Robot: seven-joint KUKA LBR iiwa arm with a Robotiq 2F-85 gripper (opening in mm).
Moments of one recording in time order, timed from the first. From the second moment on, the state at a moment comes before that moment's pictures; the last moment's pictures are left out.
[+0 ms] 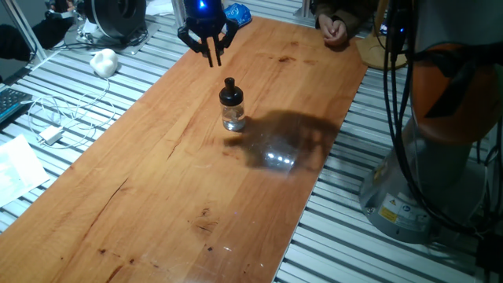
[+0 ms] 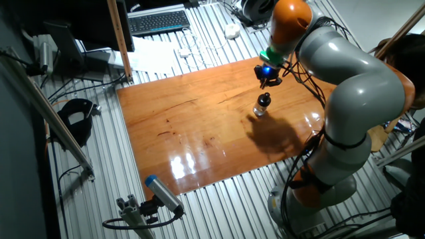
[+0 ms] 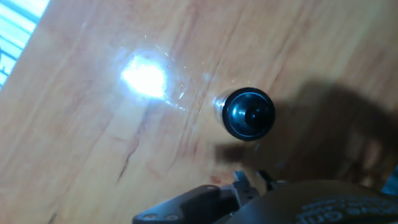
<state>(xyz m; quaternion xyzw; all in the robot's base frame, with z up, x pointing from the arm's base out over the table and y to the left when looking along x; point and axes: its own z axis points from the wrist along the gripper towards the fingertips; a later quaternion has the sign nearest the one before) 0.493 -0.004 0.258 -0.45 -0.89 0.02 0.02</state>
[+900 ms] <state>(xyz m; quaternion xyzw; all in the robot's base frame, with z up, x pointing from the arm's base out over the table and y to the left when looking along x) 0.497 -0.020 0.261 -0.41 -0.91 0.03 0.02</state>
